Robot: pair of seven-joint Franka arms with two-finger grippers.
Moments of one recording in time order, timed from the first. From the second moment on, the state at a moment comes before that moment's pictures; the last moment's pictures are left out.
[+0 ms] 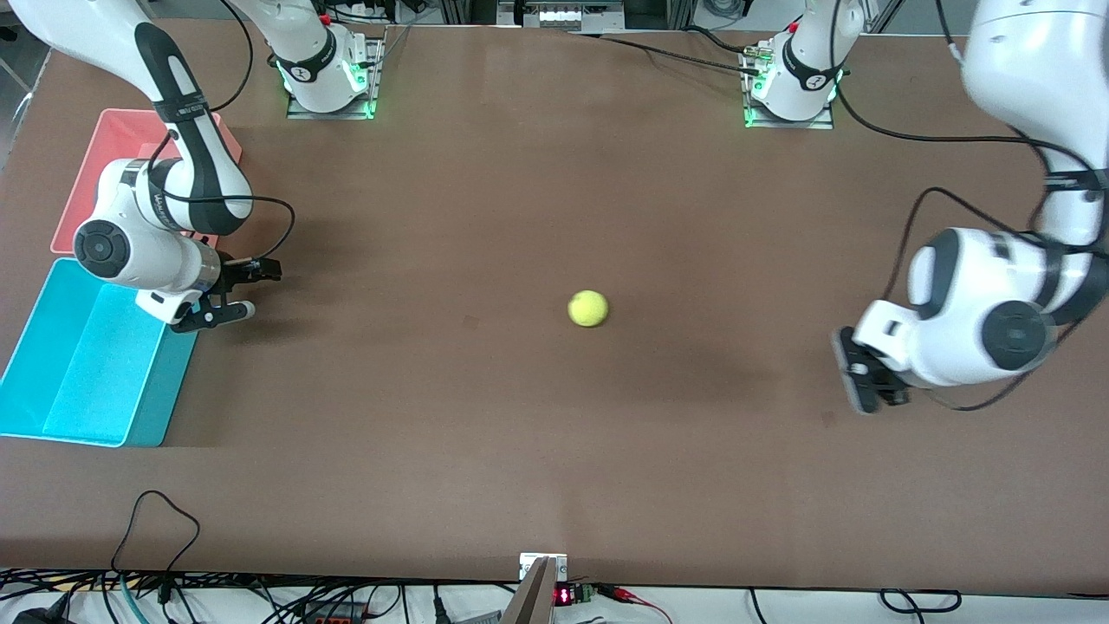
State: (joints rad) left arm 0.14 0.57 -0.16 -1.52 0.16 1.96 1.22; right arm -0.04 0.32 0.00 -2.14 -0.06 2.21 -0.28
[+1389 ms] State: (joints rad) left arm 0.15 0.47 -0.25 -1.22 0.10 1.62 0.49; right arm -0.01 0.41 0.01 -2.13 -0.06 2.28 -0.96
